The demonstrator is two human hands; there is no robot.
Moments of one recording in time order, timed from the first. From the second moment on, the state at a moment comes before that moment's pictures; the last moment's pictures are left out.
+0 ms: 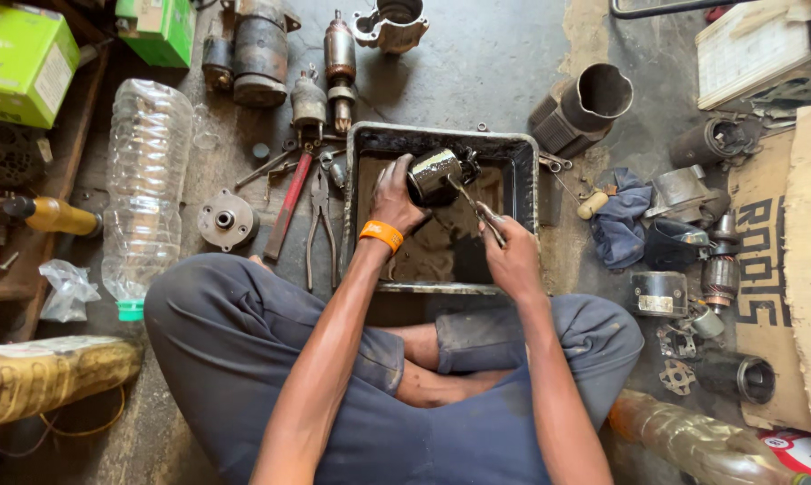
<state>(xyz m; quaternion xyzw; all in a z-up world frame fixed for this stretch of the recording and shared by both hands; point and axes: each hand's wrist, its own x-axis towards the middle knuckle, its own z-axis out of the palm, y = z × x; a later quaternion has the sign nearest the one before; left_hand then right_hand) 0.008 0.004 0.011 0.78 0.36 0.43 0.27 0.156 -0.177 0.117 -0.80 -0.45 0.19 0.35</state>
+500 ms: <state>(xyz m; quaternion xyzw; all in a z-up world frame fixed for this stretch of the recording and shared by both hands) 0.009 -0.005 0.013 0.74 0.47 0.26 0.40 0.126 -0.168 0.117 -0.75 -0.55 0.08 0.36</state>
